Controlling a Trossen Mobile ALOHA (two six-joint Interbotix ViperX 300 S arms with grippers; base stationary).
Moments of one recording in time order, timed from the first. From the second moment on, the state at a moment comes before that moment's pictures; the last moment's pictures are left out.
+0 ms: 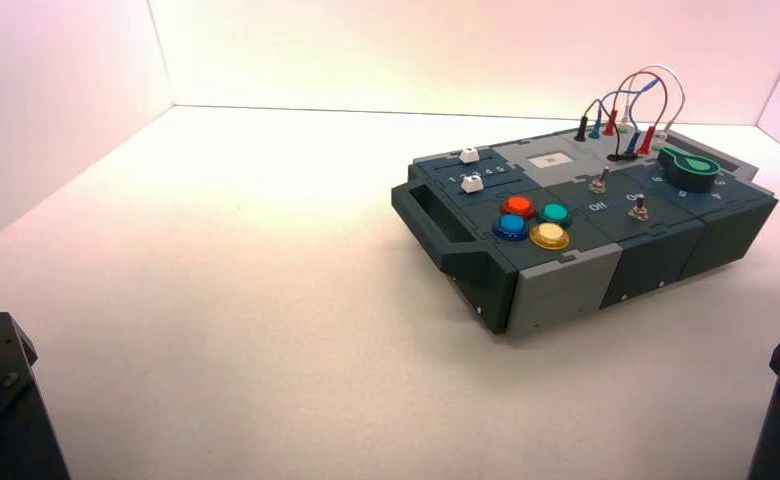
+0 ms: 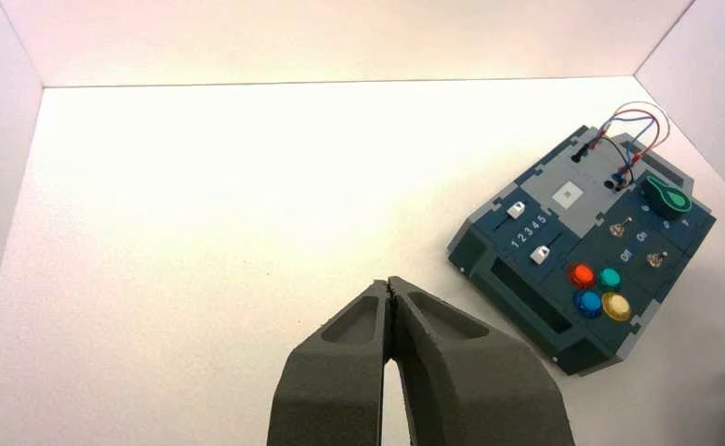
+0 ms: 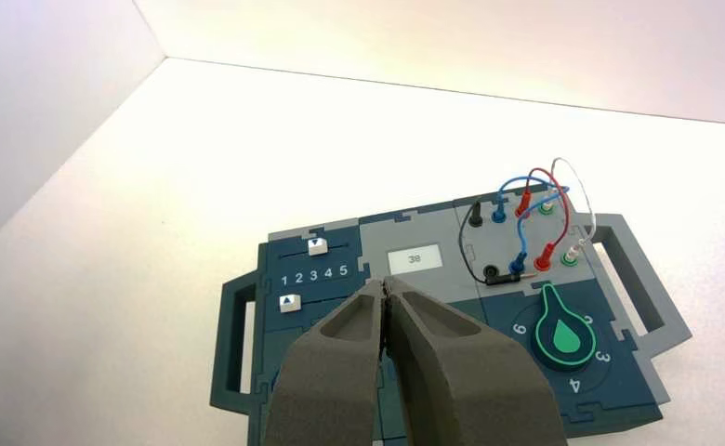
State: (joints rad) left arm -0.29 -1.25 1.05 -0.20 0.79 0.03; right arm 0.30 -1.17 1.14 0.09 0.58 0.09
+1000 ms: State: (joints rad) left arm -0.59 -0.63 0.81 -0.23 0.66 0.04; right arm 0.15 -1.13 1.11 0.05 0.63 0.08
